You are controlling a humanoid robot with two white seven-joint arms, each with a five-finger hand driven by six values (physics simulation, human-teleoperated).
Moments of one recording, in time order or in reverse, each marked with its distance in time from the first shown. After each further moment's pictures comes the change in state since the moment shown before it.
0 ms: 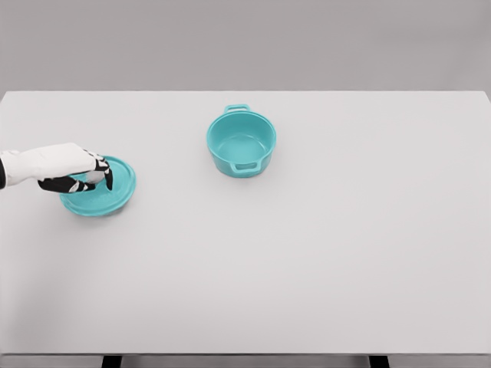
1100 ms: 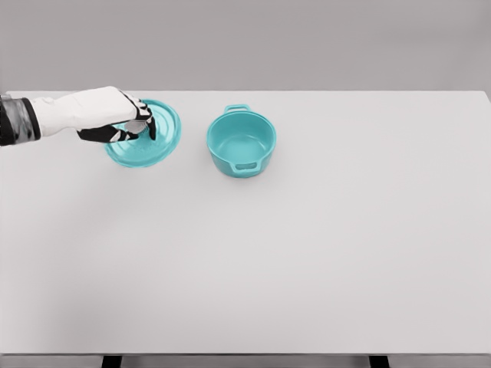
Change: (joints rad) left arm -0.173 -0.148 0.008 -0.054 -0.017 0.000 0.000; right arm 0.000 0.000 0.000 0.000 0.000 0.000 0.000
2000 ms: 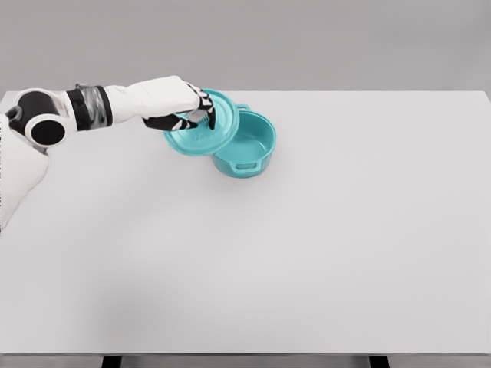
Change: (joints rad) left arm -0.083 -0.267 -0.006 0.117 -0.143 0.000 0.000; right arm 0.000 0.000 0.000 0.000 0.000 0.000 0.000
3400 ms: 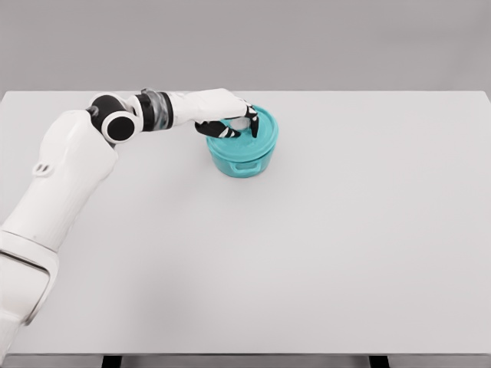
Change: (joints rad) left arm -0.077 -0.263 -0.001 0.302 -0.134 0.000 0.000; right arm 0.000 0.000 0.000 0.000 0.000 0.000 0.000
